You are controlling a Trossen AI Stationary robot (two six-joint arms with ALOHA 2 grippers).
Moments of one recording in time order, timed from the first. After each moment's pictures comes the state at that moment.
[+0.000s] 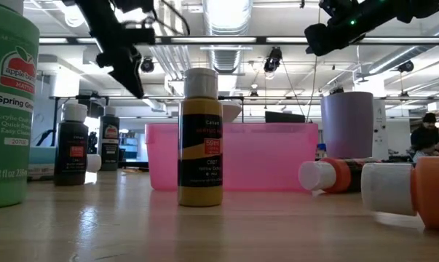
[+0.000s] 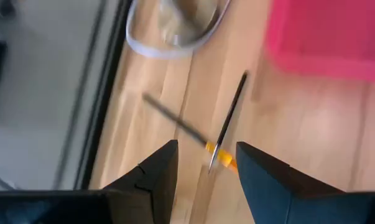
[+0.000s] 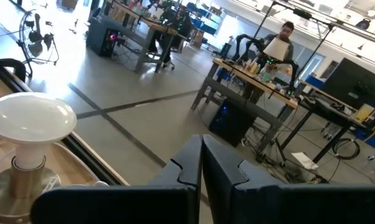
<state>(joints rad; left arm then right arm) 0.29 1.20 1.00 -0.82 -0.32 0.19 -0.26 0.89 0.62 0.17 0.78 -0.32</state>
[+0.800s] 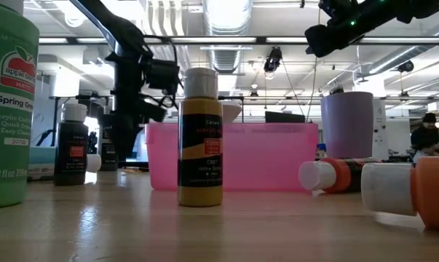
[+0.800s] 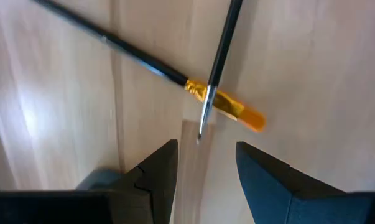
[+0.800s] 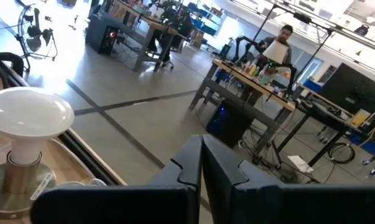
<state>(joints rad) 0.47 1.63 1.01 -0.83 -0.20 0.38 -0.26 0.89 0.62 0.17 0.78 -0.36</state>
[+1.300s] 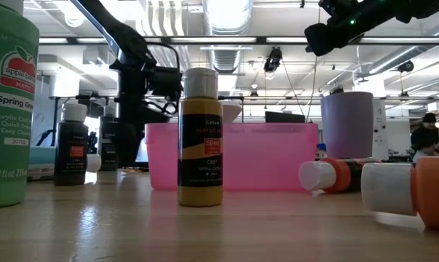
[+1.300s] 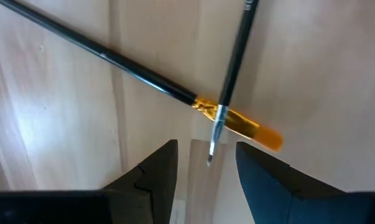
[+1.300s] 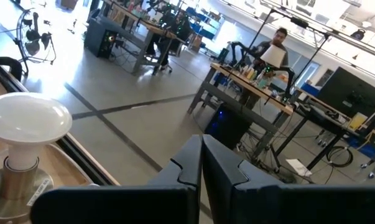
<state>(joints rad) 0.49 1.67 1.01 -0.77 -0.20 0.42 -0.26 0.89 0.62 0.20 0.78 -0.38</state>
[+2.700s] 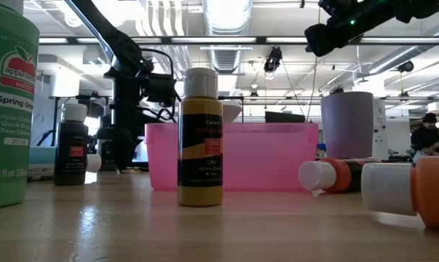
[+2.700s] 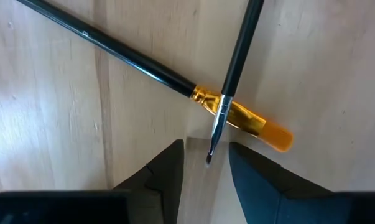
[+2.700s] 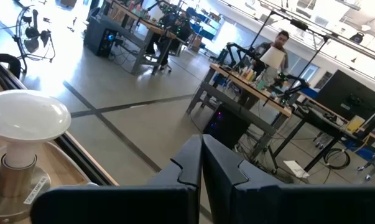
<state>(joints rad) 0.53 1.67 0.94 -0.70 -0.15 0.43 -0.26 0.89 0.62 0.20 0.78 -0.39</state>
